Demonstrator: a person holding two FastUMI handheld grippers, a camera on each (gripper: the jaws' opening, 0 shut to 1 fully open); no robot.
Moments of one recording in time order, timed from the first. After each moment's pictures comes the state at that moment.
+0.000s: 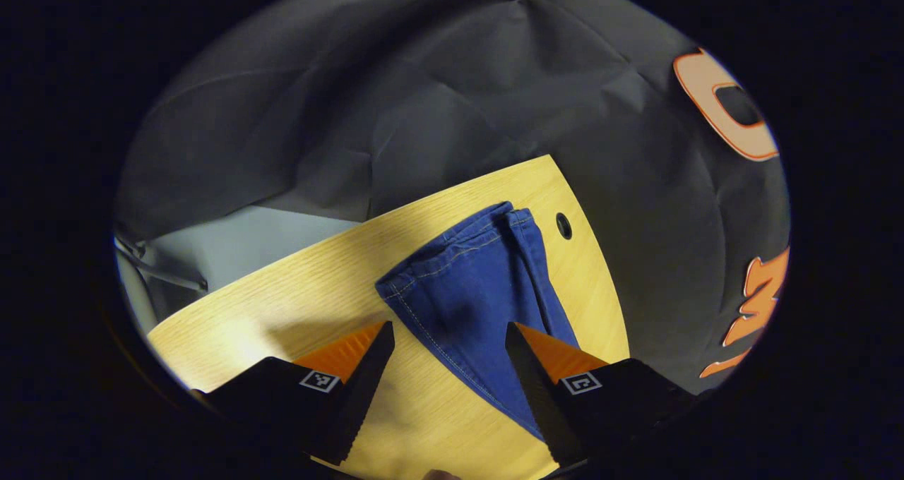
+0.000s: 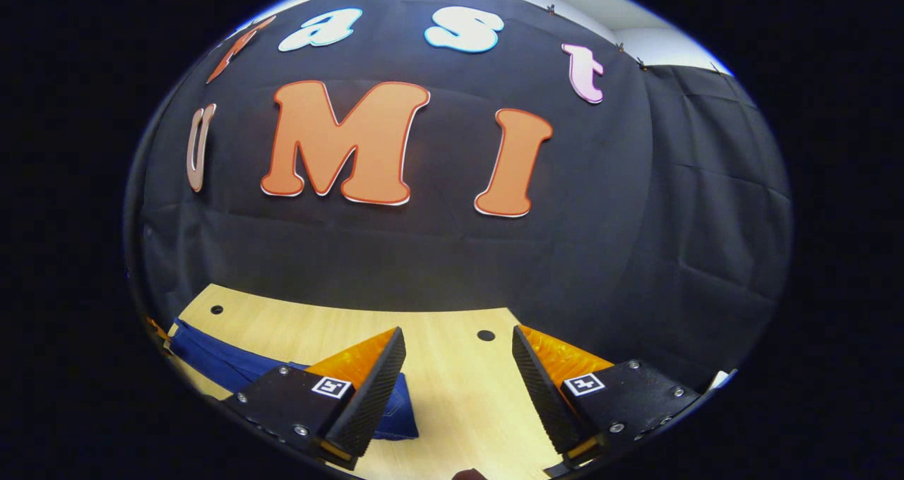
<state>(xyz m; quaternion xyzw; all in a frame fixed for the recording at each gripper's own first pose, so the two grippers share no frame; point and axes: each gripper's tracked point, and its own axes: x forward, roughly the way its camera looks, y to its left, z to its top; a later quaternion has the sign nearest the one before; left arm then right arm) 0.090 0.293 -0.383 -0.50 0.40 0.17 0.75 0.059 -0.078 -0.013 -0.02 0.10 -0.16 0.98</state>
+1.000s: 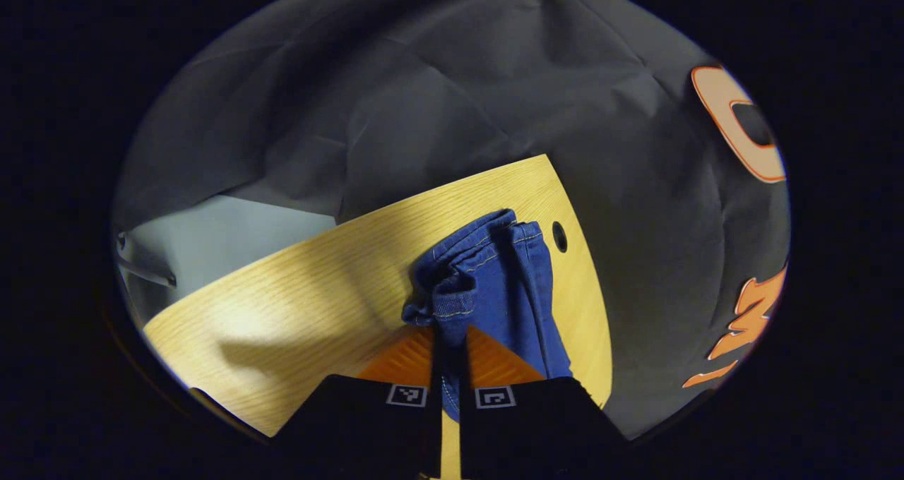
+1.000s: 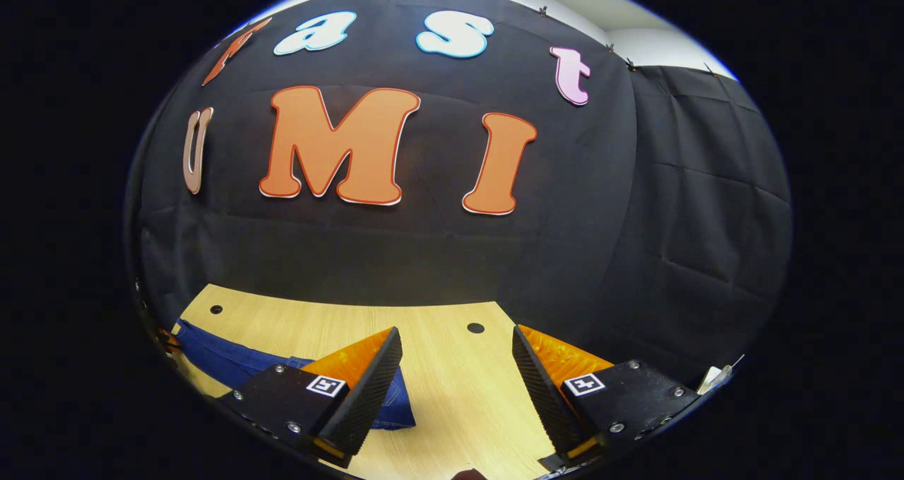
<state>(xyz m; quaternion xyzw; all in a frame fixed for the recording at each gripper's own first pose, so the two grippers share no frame) 0.135 0.294 -0.411 -0.54 0.37 0.13 0.75 0.027 -0.066 -0.012 -0.01 0.12 -0.17 0.98</state>
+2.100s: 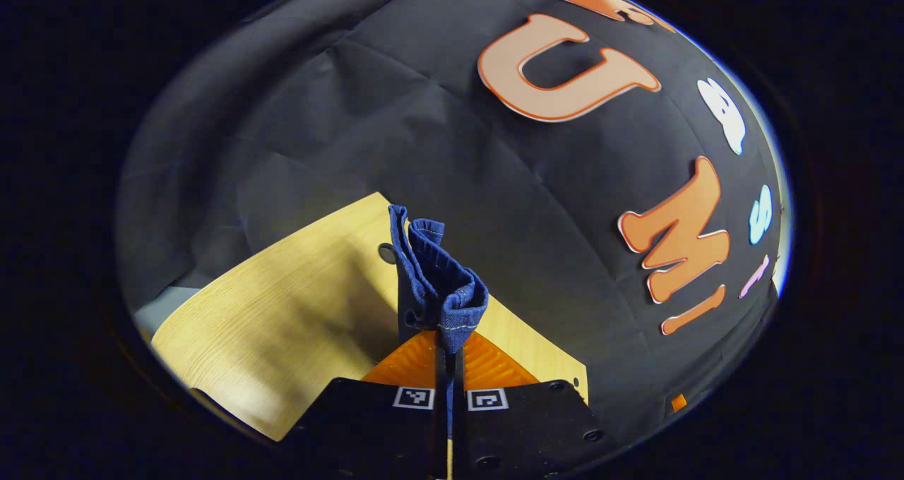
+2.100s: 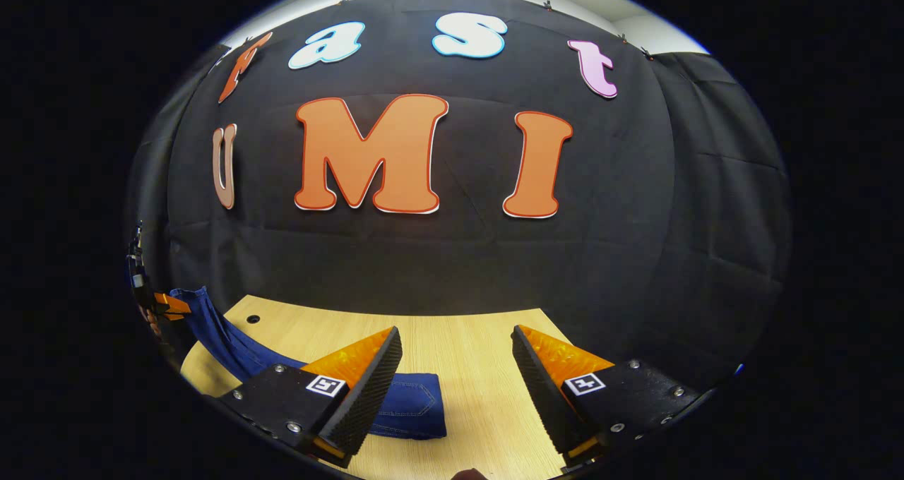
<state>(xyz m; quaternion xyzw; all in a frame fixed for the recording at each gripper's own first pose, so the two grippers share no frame) 0.143 0.192 -0.159 -0.42 0.25 -0.01 0.87 0.060 -0.052 -0.011 0.04 0.10 -0.07 0.99</state>
